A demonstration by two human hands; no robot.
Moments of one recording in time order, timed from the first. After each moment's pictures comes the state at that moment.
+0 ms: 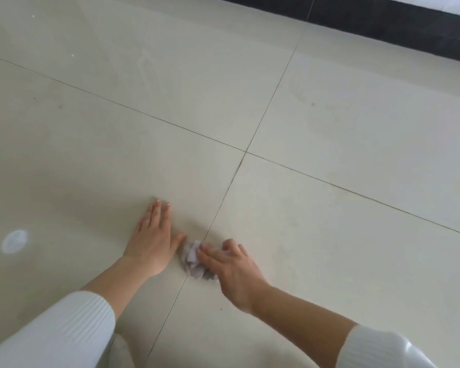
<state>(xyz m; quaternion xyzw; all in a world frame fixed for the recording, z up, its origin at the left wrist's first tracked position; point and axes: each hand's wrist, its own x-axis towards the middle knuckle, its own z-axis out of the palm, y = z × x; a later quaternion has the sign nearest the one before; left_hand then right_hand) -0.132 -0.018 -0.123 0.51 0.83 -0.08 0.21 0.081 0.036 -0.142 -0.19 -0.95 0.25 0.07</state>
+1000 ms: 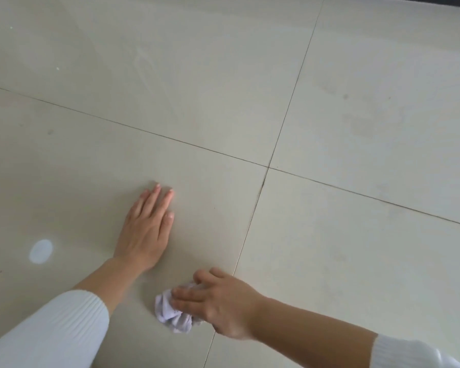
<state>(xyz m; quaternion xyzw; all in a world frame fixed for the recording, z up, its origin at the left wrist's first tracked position) -0.244 0.043 -0.153 0.58 0.80 -0.01 0.12 -0.003 0.063 -0.150 0.01 -0.97 0.23 0.05</state>
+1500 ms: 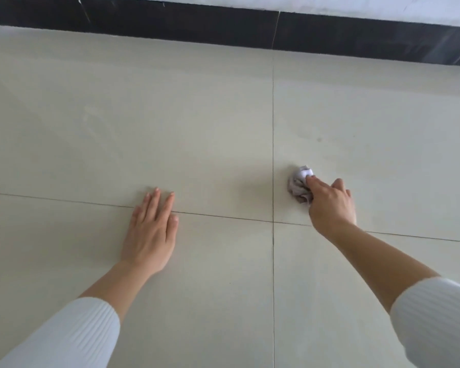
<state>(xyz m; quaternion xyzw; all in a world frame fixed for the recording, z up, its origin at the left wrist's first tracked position) -0.308 0.189 -0.163 0.64 0.76 0.05 0.10 0.031 0.296 -0.131 -0.69 -0.72 0.05 0.06</state>
